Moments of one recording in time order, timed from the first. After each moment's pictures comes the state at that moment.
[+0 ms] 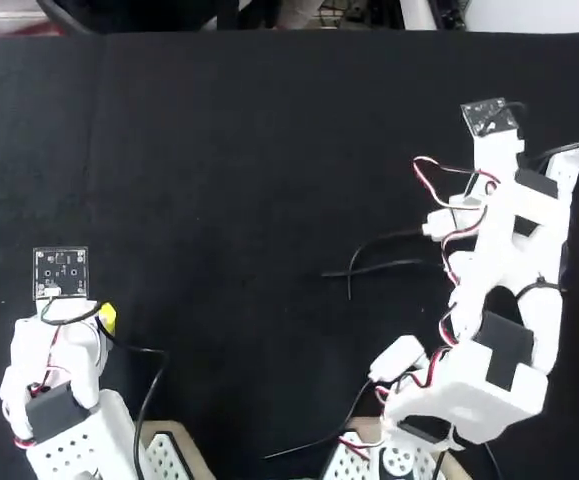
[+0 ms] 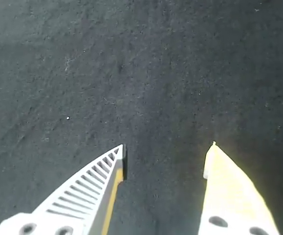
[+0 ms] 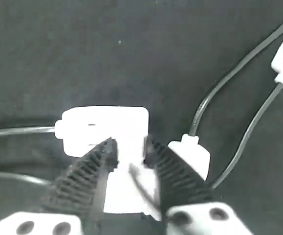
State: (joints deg) left arm -32.9 -104.4 87.9 70.6 -26.0; right arm 25.3 6.8 16.0 55.5 35.3
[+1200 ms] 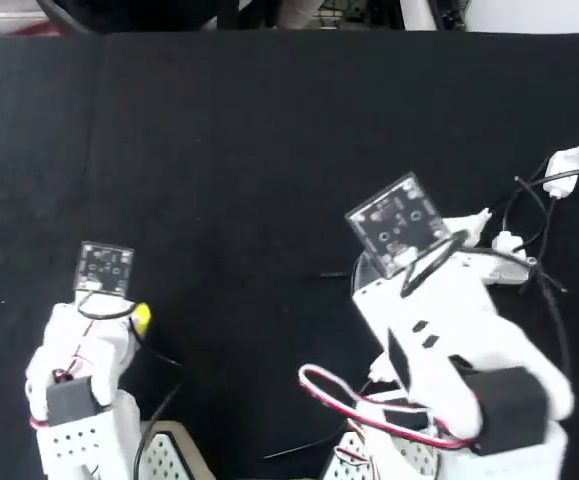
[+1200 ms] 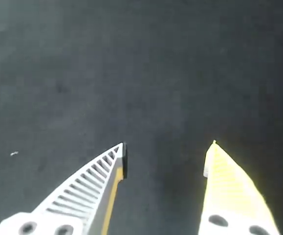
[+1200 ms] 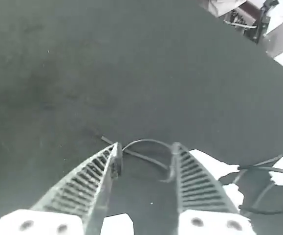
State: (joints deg) left arm -18.9 -104.4 94.9 65.7 -25.6; right arm -10.4 -66.2 26.7 91.6 24.1
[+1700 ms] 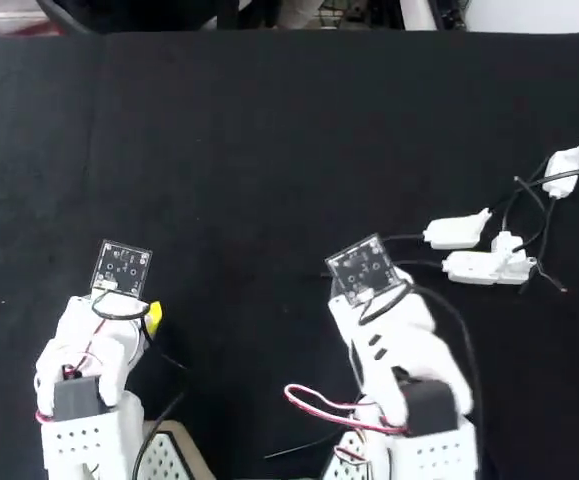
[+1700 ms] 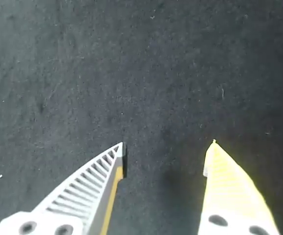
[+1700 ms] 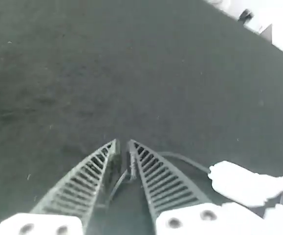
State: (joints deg) left arm -14.6 -104.4 96.3 63.1 -25.6; right arm -9.6 -102.8 87.7 57.2 24.0
